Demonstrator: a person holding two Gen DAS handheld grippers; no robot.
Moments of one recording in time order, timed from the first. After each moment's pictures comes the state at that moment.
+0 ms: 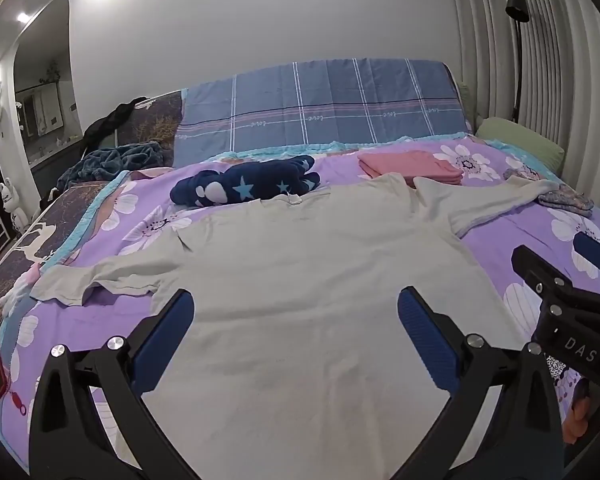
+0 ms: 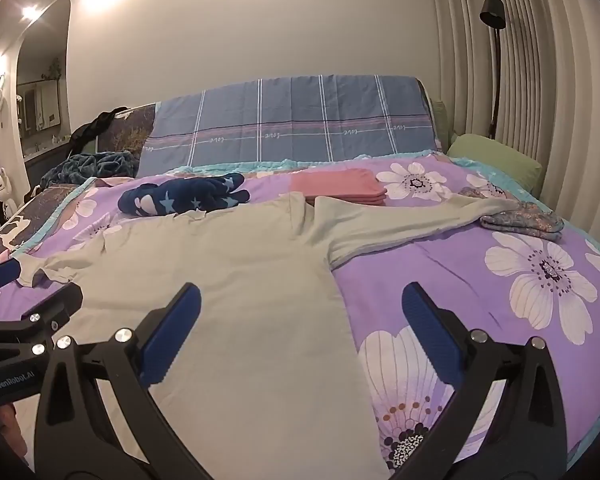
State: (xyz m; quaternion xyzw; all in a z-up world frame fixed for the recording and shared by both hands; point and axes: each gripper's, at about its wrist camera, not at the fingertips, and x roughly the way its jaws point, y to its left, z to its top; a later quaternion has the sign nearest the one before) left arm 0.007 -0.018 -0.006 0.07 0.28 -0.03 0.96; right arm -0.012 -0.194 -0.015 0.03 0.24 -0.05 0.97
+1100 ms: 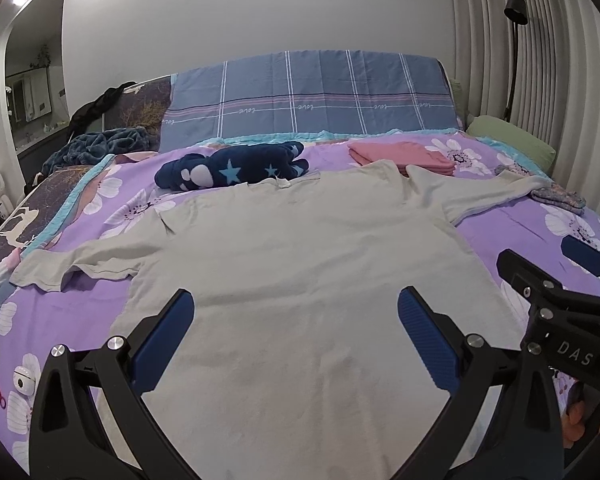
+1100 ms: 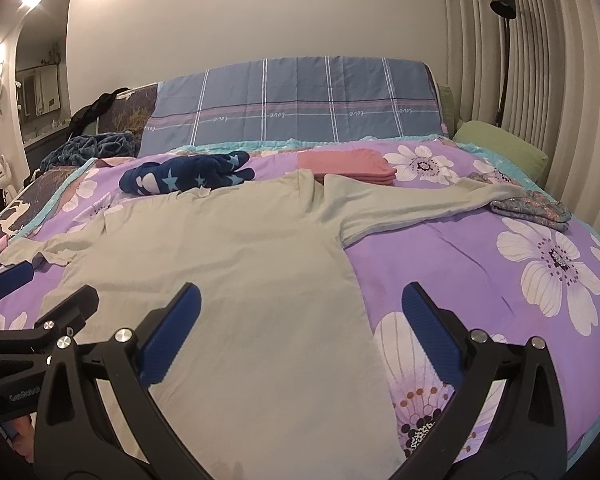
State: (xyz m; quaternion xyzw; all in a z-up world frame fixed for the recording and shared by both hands) left arm 0.014 -0.008 -0.029 0.04 0.29 -0.06 0.95; right arm -0.004 -0.180 -0.029 0.02 0.28 -0.04 0.96
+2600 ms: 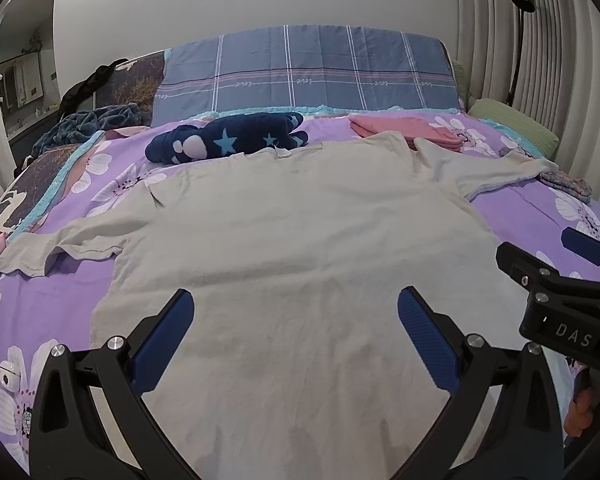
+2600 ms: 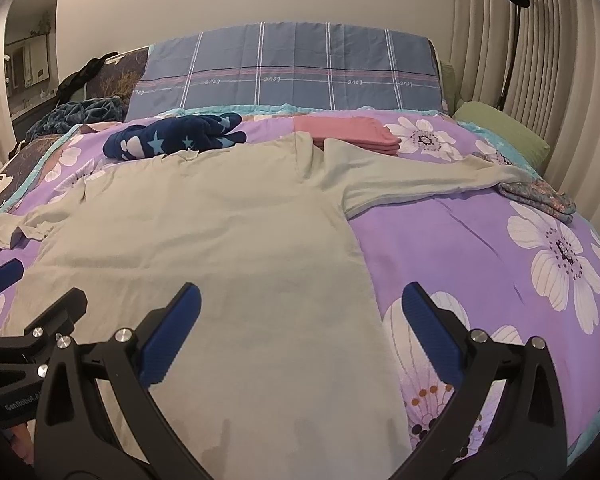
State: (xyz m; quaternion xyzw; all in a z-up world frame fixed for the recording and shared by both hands) left arm 0.036 -0.001 -0.057 0.04 0.33 -0.07 0.94; right arm 0.027 -0.175 -0.052 0.00 0.33 -0.06 0.94
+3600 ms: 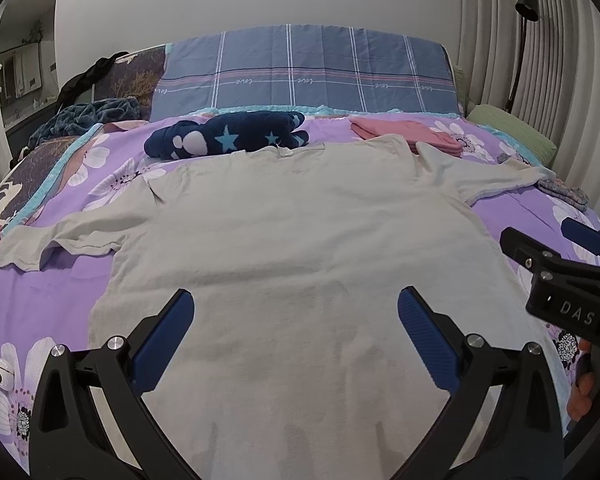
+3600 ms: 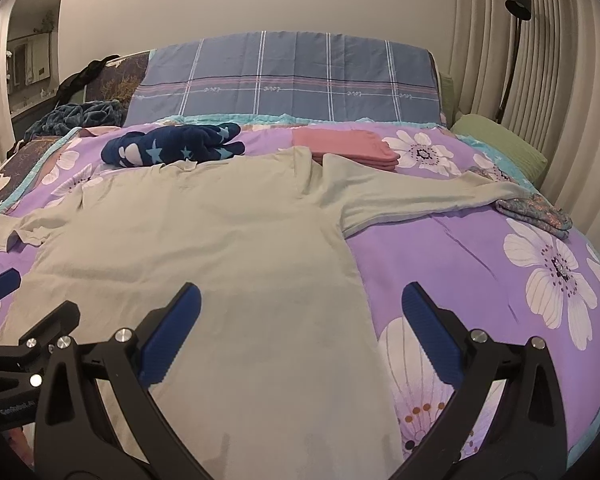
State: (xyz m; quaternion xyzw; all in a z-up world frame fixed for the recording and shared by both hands) left arm 0.040 0.011 -0.057 0.02 0.33 -0.07 0.94; right arm 0.036 -0.170 -0.043 -0.01 0.32 -0.06 0.95
